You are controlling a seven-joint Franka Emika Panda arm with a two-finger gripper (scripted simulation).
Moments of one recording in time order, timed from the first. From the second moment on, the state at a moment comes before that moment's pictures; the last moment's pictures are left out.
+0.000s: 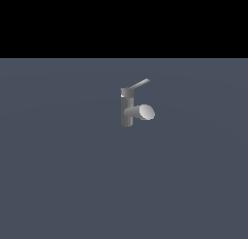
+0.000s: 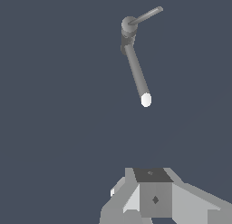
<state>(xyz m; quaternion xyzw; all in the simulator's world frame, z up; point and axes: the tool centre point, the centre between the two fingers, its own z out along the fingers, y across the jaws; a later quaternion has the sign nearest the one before) -0.229 0.020 0.475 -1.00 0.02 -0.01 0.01</state>
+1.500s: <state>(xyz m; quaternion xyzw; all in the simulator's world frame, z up) -0.028 0.040 0.329 -0.94 0.35 0.00 0.01</state>
